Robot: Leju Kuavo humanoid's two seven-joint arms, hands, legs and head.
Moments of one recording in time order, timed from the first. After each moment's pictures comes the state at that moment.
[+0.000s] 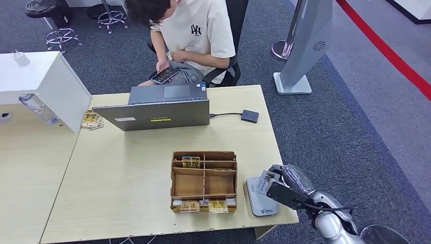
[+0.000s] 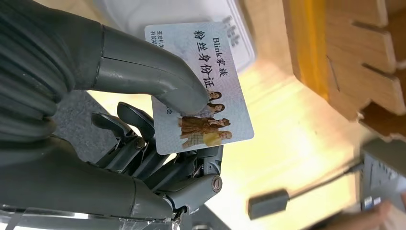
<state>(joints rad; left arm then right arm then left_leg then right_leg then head) -0.07 -0.10 0.83 -0.21 -1.47 0.07 0.15 -0.02 -0.27 0.17 -1.41 0.57 -0.02 -0.32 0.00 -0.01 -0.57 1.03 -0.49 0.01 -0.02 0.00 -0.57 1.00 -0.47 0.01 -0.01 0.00</state>
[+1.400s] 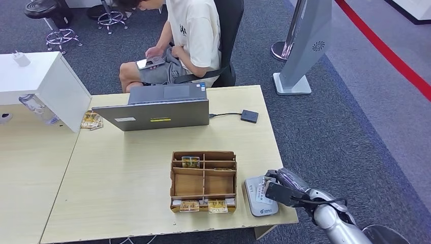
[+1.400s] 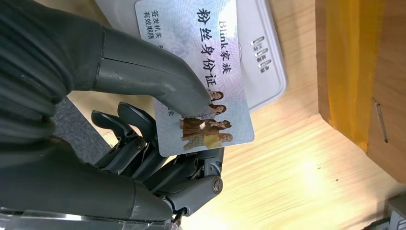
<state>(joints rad) -0.06 -0.13 0.86 -0.21 -1.45 0.03 0.19 -0.12 -0.32 0.28 -1.22 0.55 0.01 -0.34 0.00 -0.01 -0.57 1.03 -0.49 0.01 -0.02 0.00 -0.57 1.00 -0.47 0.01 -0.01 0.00</state>
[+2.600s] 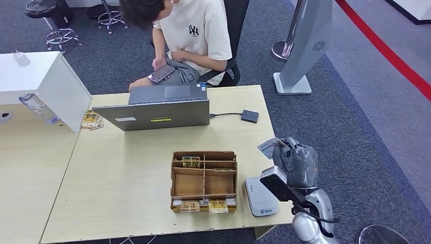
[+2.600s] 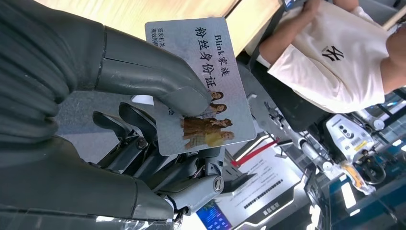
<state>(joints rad) -0.06 -0.15 0.88 -0.21 -1.47 0.07 0.18 0.00 -0.04 0.16 -1.55 0.76 -0.64 -0.33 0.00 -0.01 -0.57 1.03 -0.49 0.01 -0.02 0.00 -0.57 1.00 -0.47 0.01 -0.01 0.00</state>
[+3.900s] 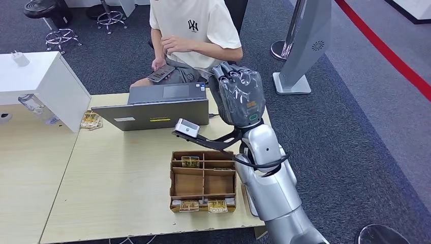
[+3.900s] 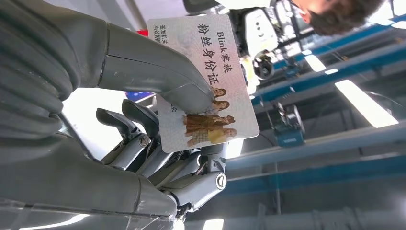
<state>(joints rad) -0.10 -0.13 0.71 -0.21 -1.57 0.03 0.13 -0.54 0.25 0.33 -1.35 1.55 -0.69 -0.15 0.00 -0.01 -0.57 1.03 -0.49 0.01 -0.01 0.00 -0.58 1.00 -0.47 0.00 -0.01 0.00</state>
